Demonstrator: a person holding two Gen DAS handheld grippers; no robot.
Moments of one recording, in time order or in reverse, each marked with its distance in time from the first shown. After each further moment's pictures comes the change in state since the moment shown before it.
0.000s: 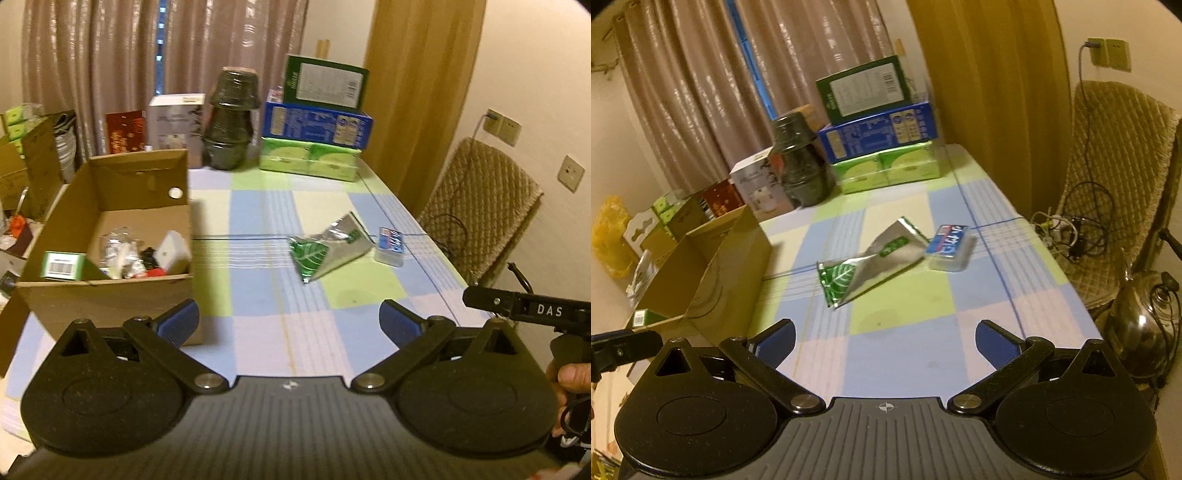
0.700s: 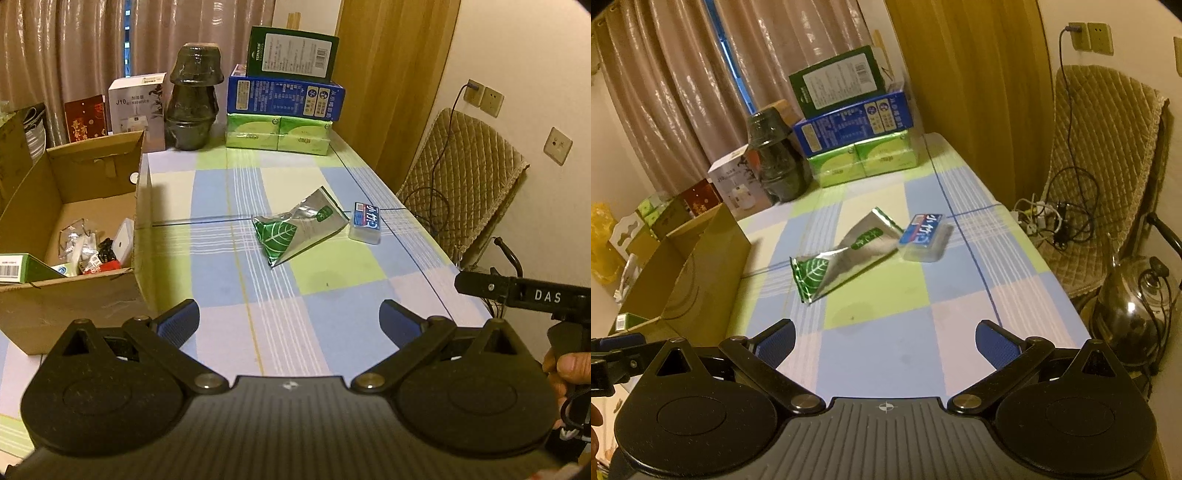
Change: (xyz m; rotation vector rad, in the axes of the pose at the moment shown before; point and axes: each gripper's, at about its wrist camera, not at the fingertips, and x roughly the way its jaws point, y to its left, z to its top) left arm 0.038 -0.025 0.000 0.044 0.076 -0.056; right arm 0.010 -0.025 0.000 0.034 0.029 -0.038
